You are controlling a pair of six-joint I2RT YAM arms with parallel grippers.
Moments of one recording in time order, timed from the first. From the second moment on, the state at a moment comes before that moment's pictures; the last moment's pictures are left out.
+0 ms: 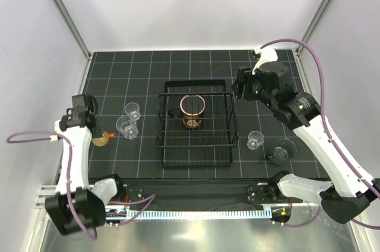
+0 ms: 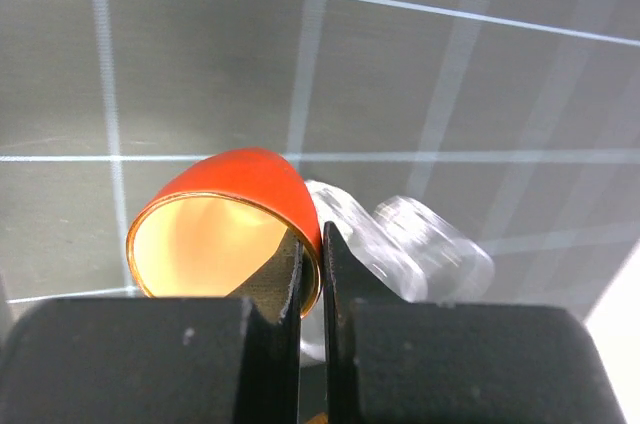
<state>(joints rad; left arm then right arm) 0.24 1.08 0.91 -1.04 -0.29 -1.50 0.55 1.11 1.36 -0.74 0.23 0.31</state>
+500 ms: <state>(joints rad) 0.10 0.85 1.00 -0.58 0.10 -1.24 0.55 1.12 1.51 -0.77 0.01 0.33</state>
